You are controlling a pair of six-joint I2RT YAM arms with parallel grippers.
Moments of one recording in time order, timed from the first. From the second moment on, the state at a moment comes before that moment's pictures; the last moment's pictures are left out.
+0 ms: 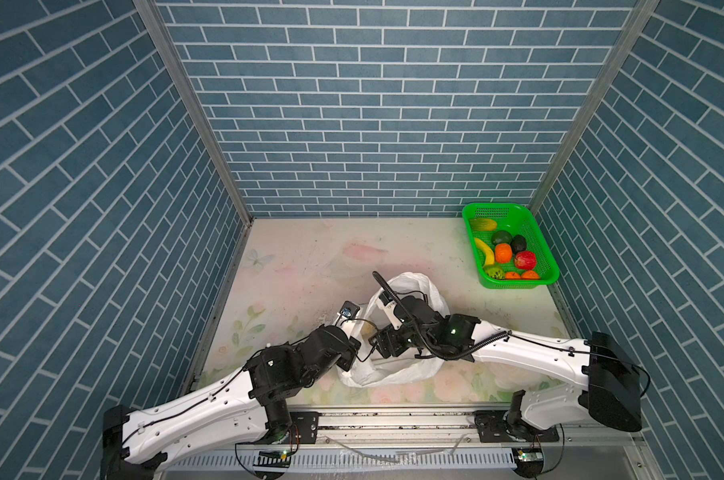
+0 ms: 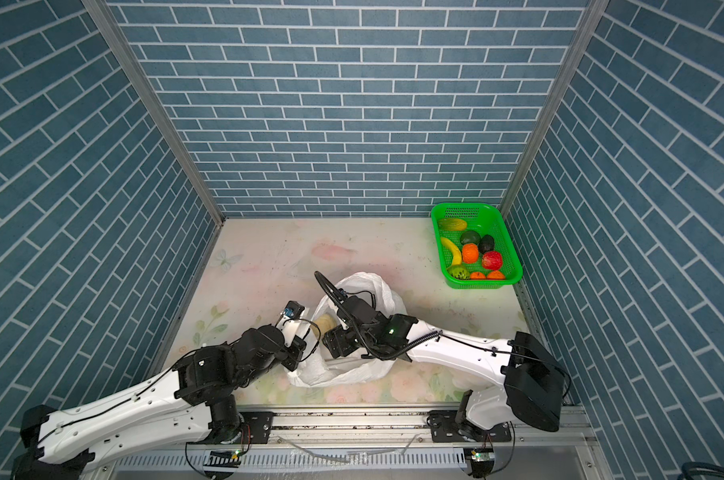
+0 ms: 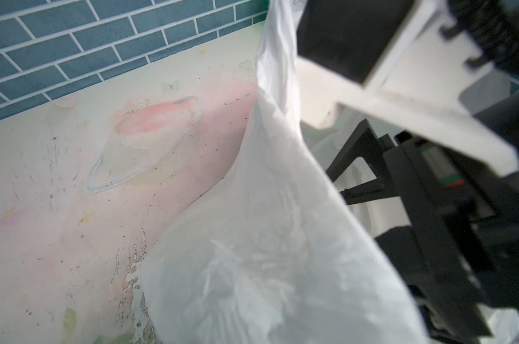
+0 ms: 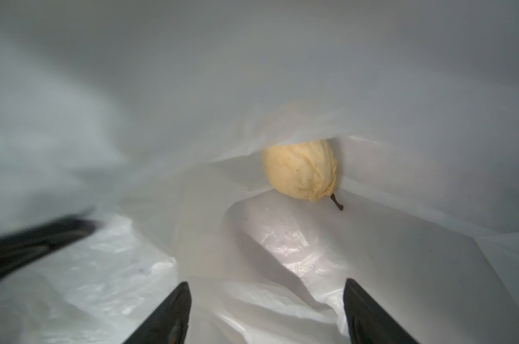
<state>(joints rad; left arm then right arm) -1.12 0.75 0.67 -0.58 -0.41 -0.33 1.15 1.41 0.91 -0.29 -0.02 0.48</state>
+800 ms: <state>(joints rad) -1.11 0.79 0.72 -0.61 -0.38 -0.28 1.17 1.63 0.82 0.00 0.05 0.56</state>
